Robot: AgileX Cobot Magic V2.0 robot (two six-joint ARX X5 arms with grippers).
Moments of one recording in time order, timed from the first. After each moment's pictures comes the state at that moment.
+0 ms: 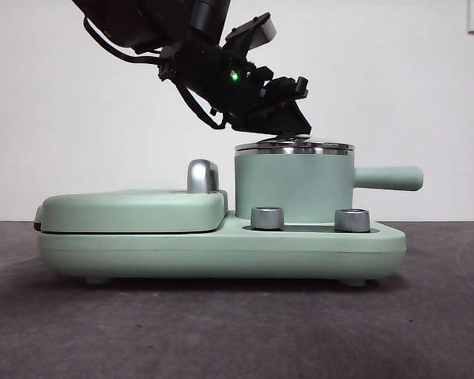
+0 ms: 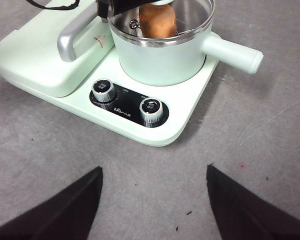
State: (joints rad) left arm -0.62 1.96 1.44 0.24 0.26 0.19; right arm 0.44 0.53 0.81 -0.85 -0.08 0.08
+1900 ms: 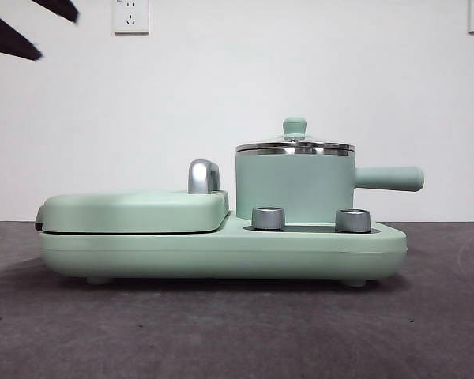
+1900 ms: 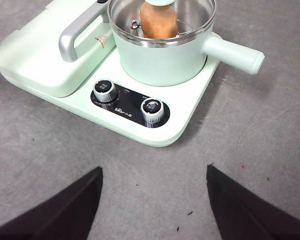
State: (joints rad) left arm -0.26 0.77 0.77 -0.44 0.44 -0.07; right arm 0.44 0.53 0.81 -0.85 -0.08 0.08
